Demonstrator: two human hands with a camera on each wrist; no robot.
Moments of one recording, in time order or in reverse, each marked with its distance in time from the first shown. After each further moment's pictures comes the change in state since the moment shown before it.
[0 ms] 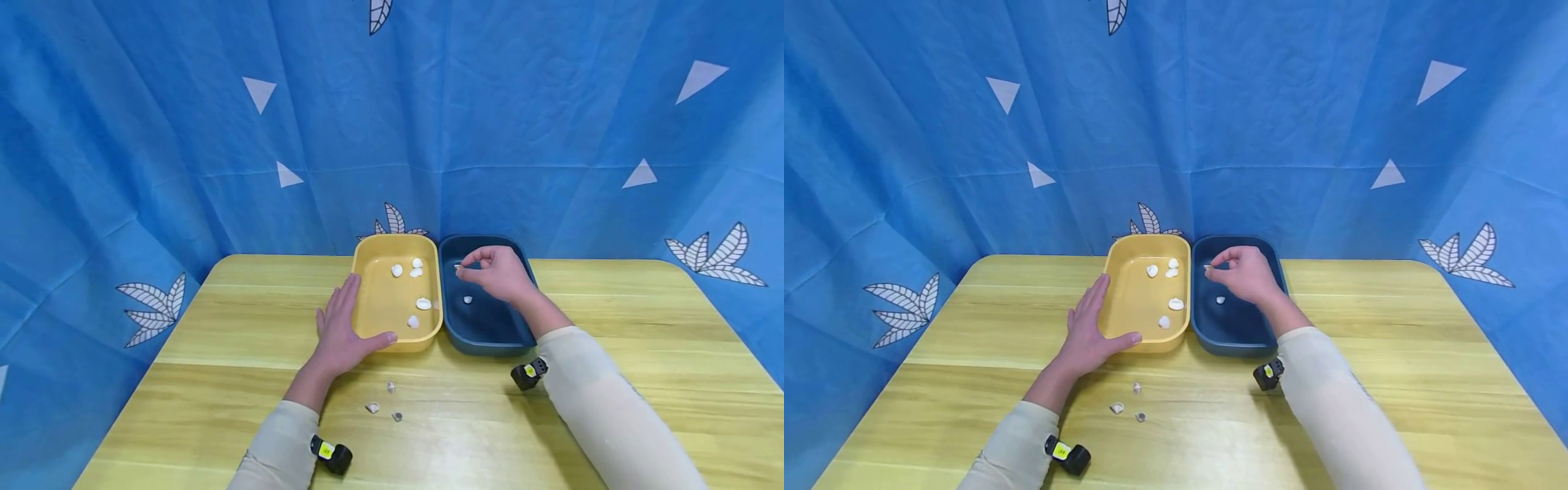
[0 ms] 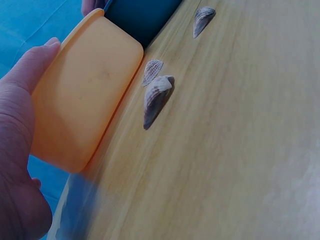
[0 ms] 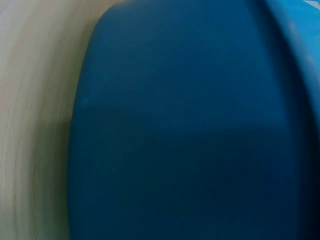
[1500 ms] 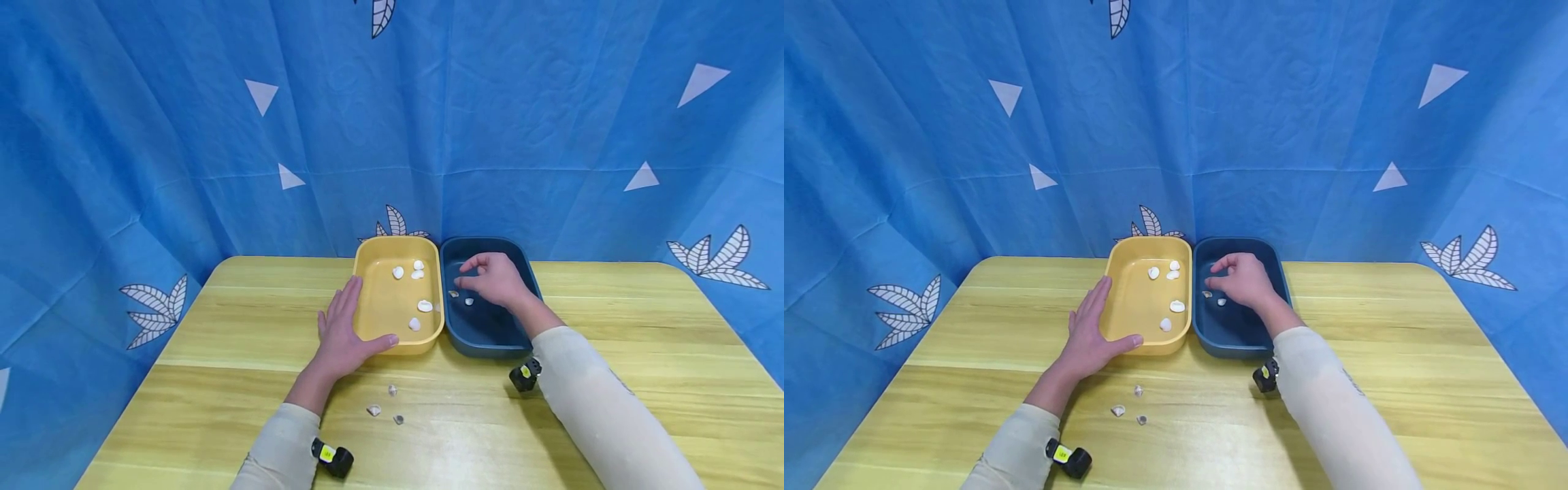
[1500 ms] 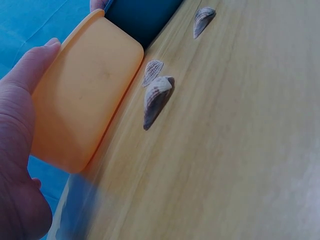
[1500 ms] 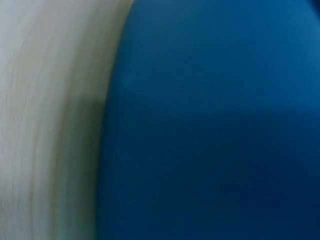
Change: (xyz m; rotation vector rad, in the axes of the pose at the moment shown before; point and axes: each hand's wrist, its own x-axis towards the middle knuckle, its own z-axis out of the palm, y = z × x) left_hand 0.000 -0.002 0.001 -0.017 0.011 0.007; right_hand 0.010 0.014 0.013 -0.048 -0.005 0.029
